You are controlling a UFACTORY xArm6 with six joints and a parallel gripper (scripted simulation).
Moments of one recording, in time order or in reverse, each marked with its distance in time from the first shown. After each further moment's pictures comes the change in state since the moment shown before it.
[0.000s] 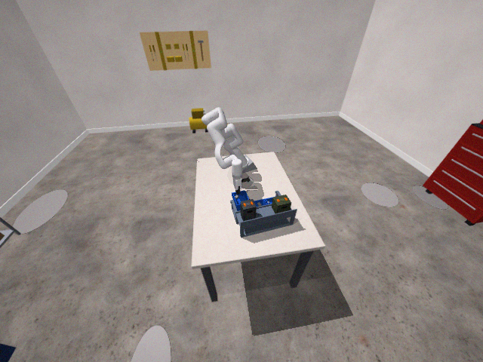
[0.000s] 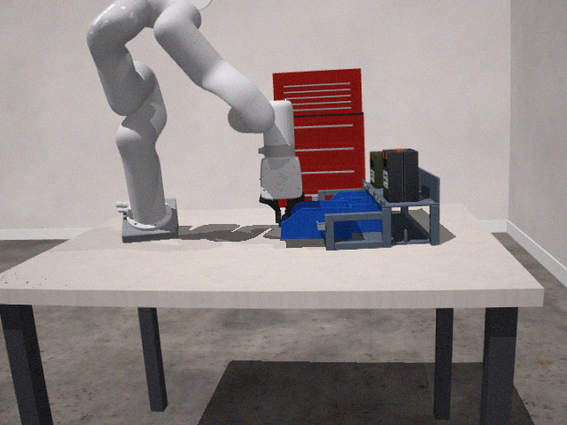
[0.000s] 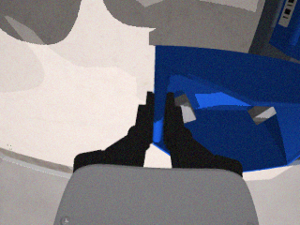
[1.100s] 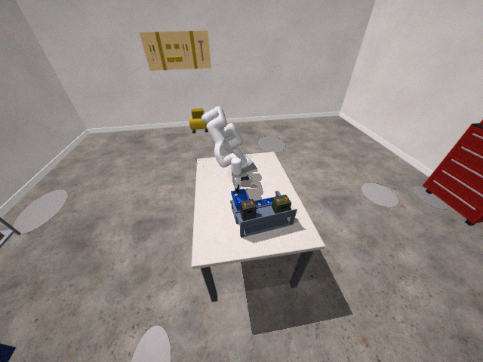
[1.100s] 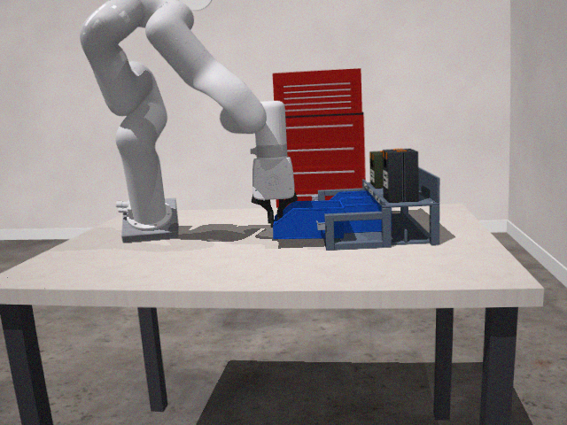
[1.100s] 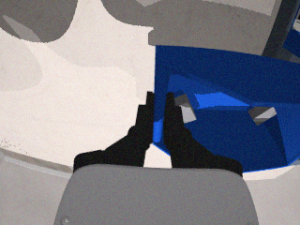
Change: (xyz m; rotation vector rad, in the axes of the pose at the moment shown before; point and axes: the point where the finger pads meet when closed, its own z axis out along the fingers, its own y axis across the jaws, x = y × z) arm 0.000 -0.019 0.000 0.000 0.000 0.000
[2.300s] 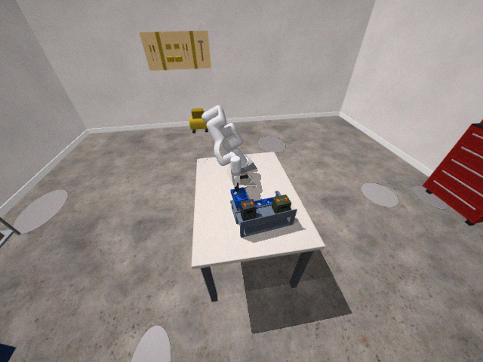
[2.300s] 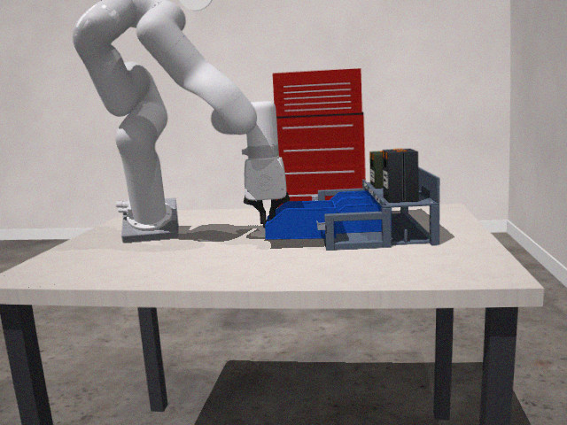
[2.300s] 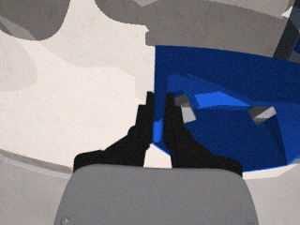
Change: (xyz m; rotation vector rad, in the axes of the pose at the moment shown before) arm 0.000 -0.019 0.000 -0.011 0.000 0.000
